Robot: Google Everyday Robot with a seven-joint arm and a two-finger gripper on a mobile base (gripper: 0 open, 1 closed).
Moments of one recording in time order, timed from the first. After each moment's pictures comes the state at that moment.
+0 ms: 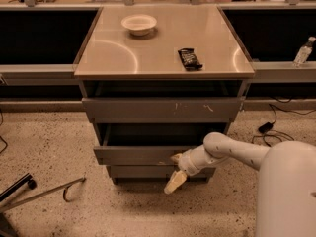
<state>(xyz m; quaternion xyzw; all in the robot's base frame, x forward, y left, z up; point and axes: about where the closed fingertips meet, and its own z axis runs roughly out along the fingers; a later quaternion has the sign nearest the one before) 0.575 -0.050 0.393 -0.54 0.74 0.31 0.24</state>
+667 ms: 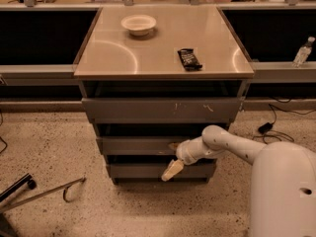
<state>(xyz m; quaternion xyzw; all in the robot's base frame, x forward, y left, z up) 0.630 -0.047 0.402 -0.54 0.73 0.29 0.29</state>
